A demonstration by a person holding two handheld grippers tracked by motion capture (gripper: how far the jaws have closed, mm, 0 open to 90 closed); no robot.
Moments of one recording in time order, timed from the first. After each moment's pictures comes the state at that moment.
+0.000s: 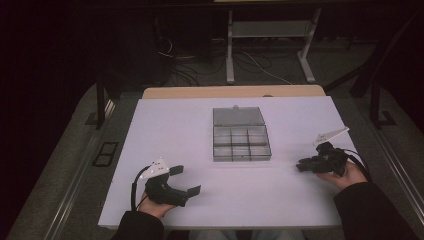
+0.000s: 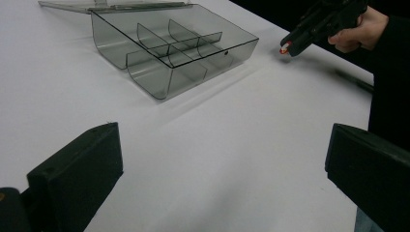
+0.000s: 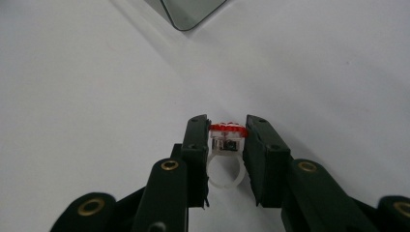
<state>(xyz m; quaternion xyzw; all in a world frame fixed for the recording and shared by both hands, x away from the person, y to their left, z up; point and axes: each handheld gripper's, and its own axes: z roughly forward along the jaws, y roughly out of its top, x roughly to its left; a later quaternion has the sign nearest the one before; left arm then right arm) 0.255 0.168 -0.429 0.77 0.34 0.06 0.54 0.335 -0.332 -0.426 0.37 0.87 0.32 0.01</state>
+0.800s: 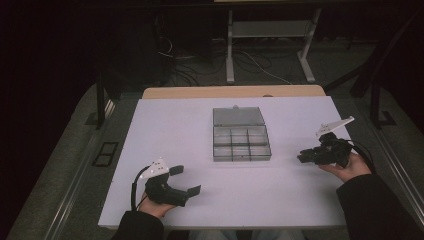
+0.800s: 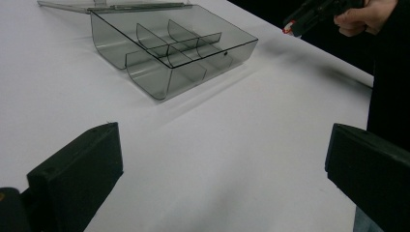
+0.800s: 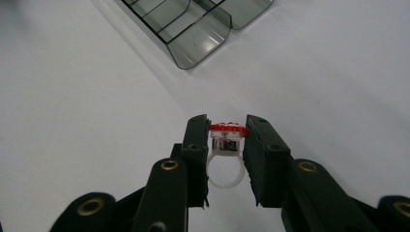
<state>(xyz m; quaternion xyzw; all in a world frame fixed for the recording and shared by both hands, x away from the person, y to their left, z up) 0.255 0.168 -0.430 0.76 0.34 0.06 0.54 0.343 -0.331 -0.395 0.36 0.87 0.33 0.03</state>
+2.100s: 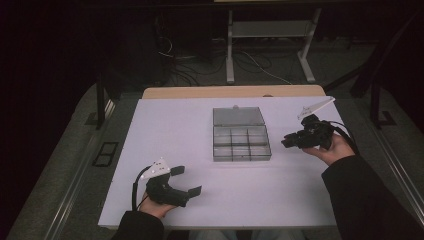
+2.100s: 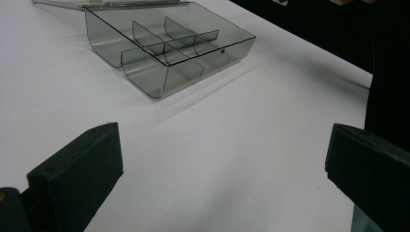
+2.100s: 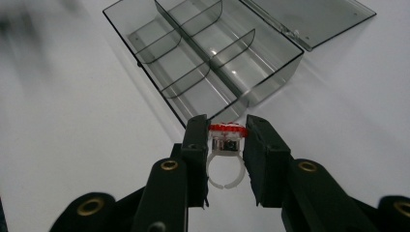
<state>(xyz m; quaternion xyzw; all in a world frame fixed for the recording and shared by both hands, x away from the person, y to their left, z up) 0.256 0.166 -0.431 0.77 0.34 0.05 0.54 0.373 -0.281 -0.355 0.33 0.88 0.34 0.04</state>
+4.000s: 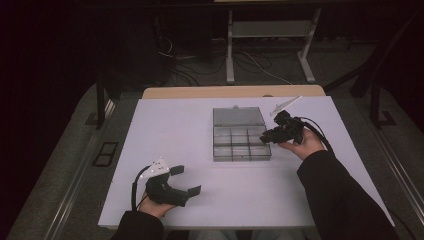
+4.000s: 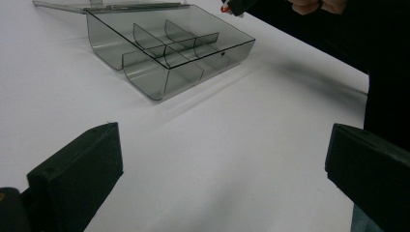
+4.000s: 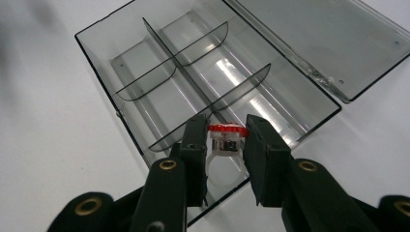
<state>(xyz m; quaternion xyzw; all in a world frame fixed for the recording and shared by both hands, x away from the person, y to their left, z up) 0.256 0.168 -0.430 0.76 0.34 0.05 0.55 0.408 -0.223 -0.380 0.32 0.89 0.33 0.04</state>
